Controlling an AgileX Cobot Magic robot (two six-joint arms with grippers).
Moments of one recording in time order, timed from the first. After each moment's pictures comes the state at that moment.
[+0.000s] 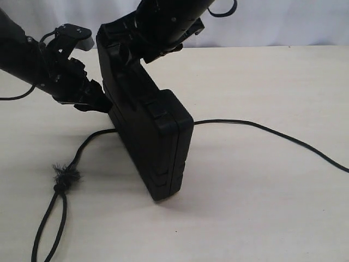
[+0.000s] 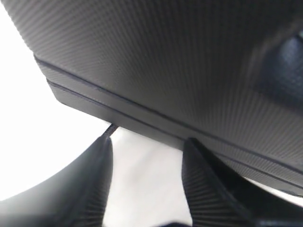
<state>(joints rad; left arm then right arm) -0.07 1.76 -1.10 -0.69 0.67 0.94 0.61 1.89 -1.79 0.26 0.98 -0.03</state>
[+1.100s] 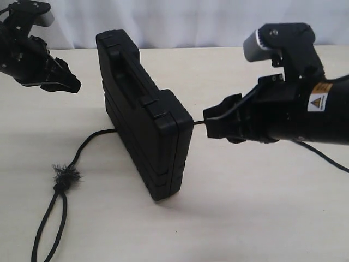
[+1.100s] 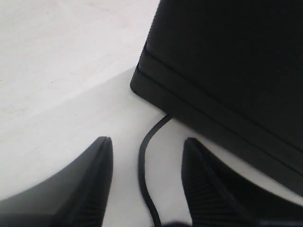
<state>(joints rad) 0.05 1.65 -1.10 -0.58 0.69 0.79 0.61 1.16 -0.72 0.19 0.30 0.10</state>
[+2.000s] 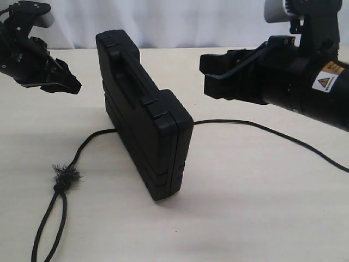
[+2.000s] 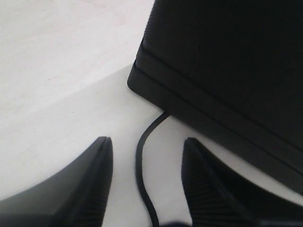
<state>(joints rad) 0.05 1.65 -1.10 -0.58 0.70 0.79 0.61 1.16 -0.69 0.19 -0.08 0.06</state>
